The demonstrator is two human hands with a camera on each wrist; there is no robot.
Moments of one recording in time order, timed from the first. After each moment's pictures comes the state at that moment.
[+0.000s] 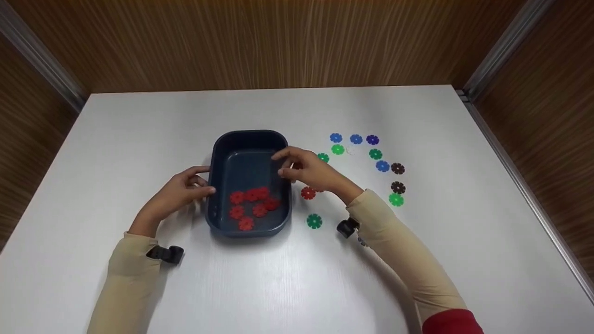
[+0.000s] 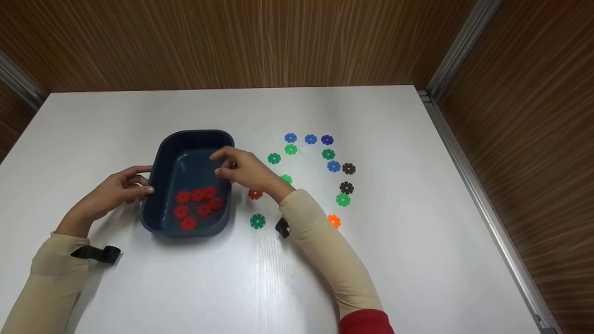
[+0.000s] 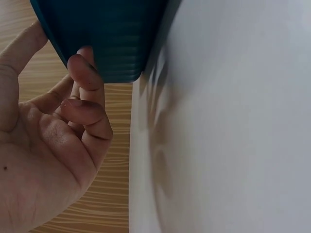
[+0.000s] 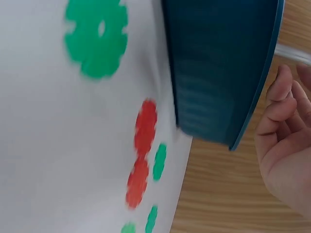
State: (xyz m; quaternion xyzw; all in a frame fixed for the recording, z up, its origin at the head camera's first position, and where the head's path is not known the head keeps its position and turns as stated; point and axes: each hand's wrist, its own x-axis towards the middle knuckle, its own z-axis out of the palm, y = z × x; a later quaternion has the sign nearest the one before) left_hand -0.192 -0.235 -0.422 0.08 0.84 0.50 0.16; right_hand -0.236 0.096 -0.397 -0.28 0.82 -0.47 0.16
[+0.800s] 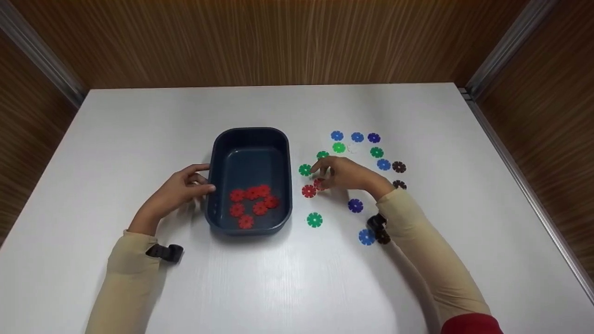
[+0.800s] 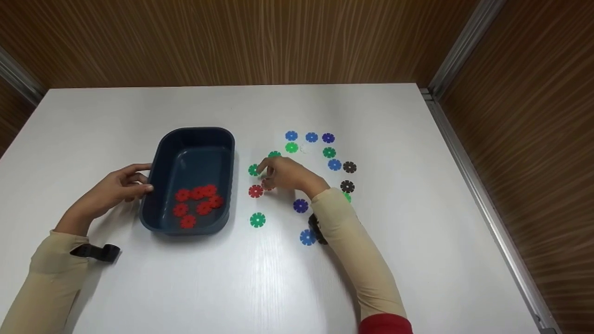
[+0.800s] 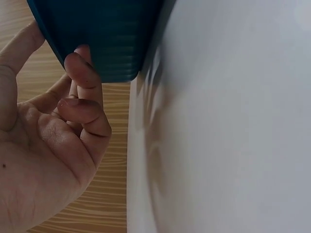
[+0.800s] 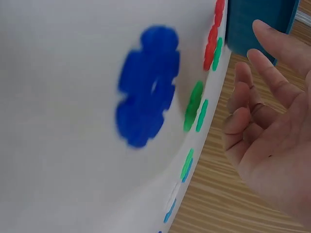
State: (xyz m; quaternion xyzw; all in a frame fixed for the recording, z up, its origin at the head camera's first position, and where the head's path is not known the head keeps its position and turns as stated) left_hand -0.189 -0.236 -0.421 0.08 0.85 0.50 0.17; right_hand -0.249 0.159 -0.417 -0.21 0.90 -0.29 0.23
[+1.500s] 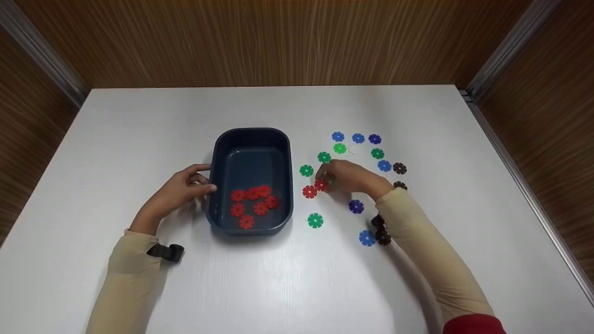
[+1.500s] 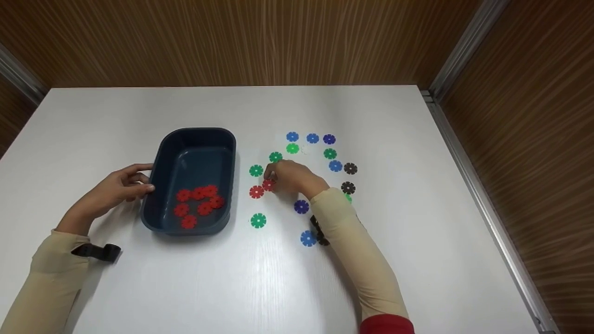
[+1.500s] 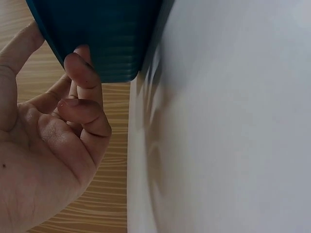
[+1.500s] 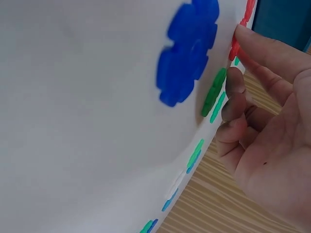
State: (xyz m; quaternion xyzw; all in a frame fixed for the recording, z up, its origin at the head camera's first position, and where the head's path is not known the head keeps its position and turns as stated) left_hand -0.191 -0.233 -0.424 0.08 0.84 0.52 0.17; right_hand -0.249 0.163 -0.424 -0.21 0.93 -0.20 0.23
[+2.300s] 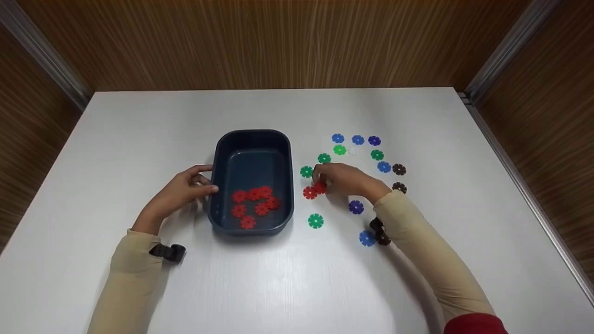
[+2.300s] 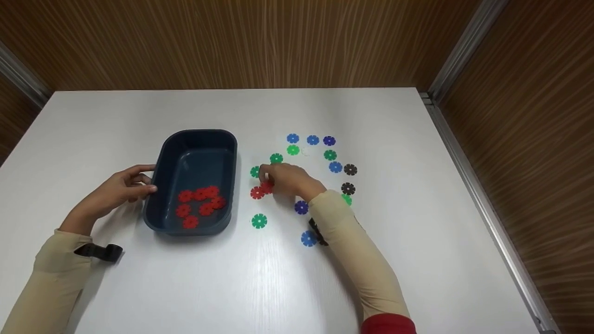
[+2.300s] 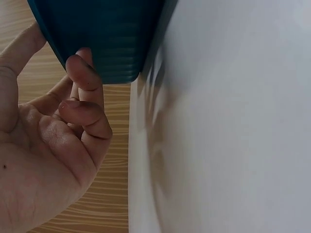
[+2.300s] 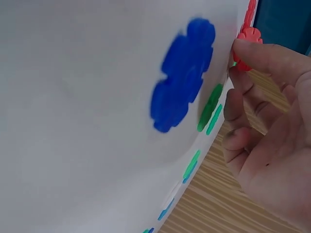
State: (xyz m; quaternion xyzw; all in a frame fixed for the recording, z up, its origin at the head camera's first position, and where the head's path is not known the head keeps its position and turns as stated) left_hand -0.198 -0.230 -0.425 0.07 0.84 0.50 0.18; right_hand -0.250 0.159 -0.425 -0.25 0.93 -0.18 0.19
